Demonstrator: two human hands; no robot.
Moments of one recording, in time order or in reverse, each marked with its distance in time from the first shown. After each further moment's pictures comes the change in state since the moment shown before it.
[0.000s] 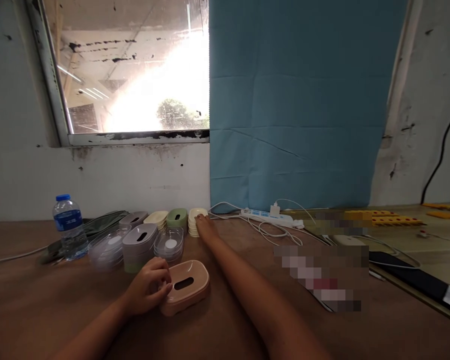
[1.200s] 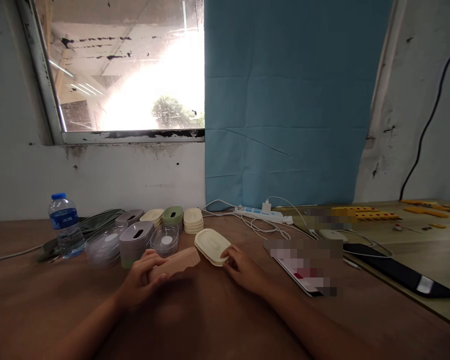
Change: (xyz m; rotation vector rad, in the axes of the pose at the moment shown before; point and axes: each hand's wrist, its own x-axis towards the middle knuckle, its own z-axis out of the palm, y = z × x) left_hand -0.001 0.007 -0.004 -0.049 0.162 0.067; right_hand -0.160 0.024 -0.102 0.552 -0.173 0.027
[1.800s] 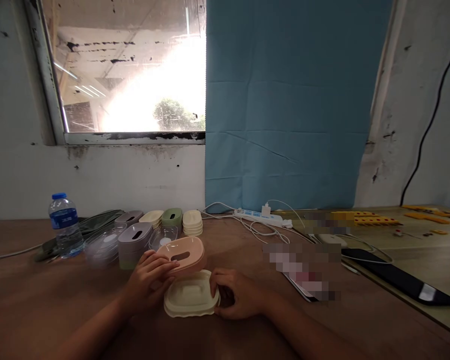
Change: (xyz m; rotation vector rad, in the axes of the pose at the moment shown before) left_hand 0.005 0.017 0.008 0.238 0.040 0.155; right_hand -0.013 -0.034 -0.004 0.062 -0.332 -0.324
